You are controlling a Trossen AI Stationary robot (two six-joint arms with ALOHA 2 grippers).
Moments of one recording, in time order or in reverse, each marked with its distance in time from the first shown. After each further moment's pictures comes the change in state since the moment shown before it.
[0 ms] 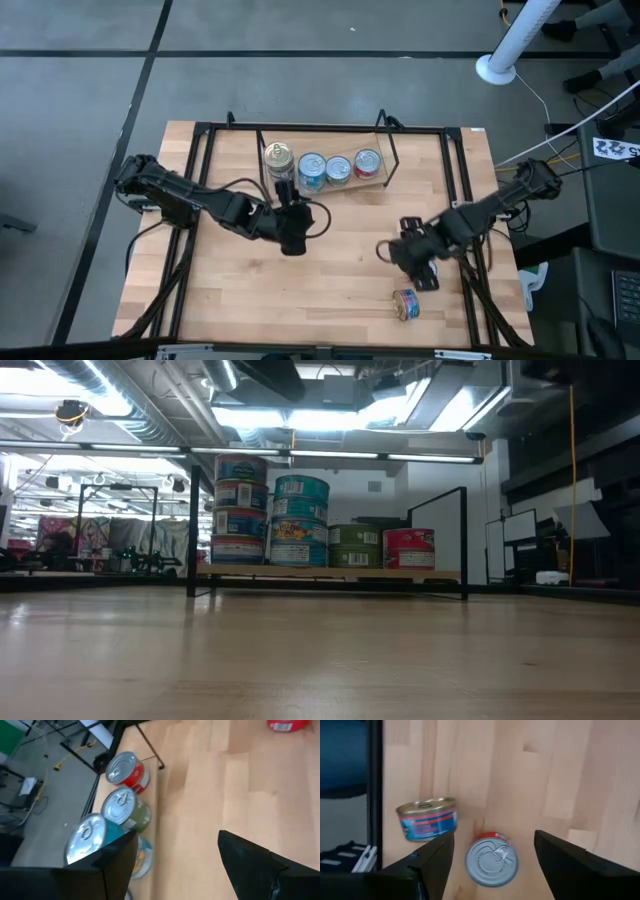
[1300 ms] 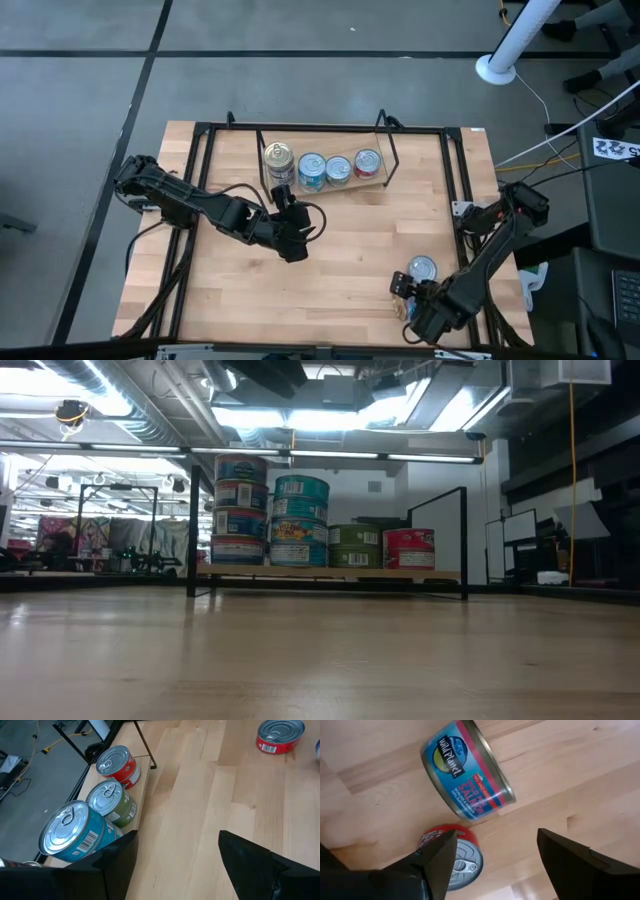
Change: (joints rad) left arm -0.042 0.000 -0.003 0.004 0.001 -0.192; right arm 0.393 0.264 0.000 0.048 0.256 -0.773
